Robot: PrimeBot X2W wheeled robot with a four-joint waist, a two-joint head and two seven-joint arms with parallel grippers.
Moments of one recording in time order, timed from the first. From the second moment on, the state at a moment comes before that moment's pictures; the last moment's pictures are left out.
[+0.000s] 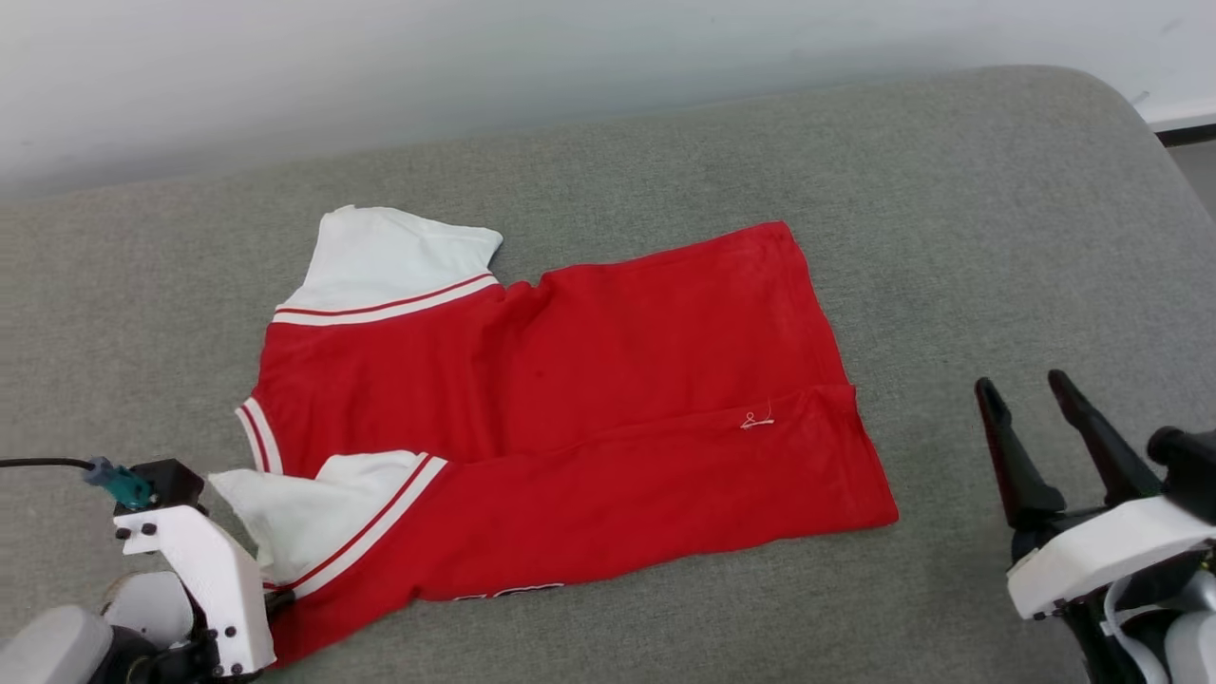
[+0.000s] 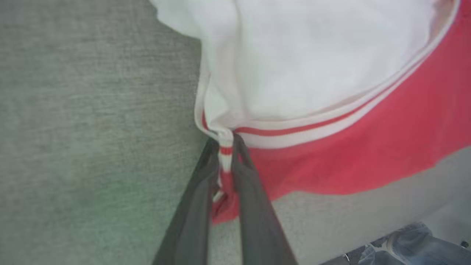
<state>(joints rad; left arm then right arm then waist) -0.20 0.76 -0.48 0.15 -1.11 0.18 0.68 -0.08 -0.21 0.03 -0.01 0.34 0.13 0.03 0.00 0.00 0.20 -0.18</state>
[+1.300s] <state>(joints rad) -0.25 0.73 -0.48 -0.02 -1.04 0.20 0.58 -0.36 -0.30 0.17 0.43 0.62 0.13 0.76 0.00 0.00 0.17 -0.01</state>
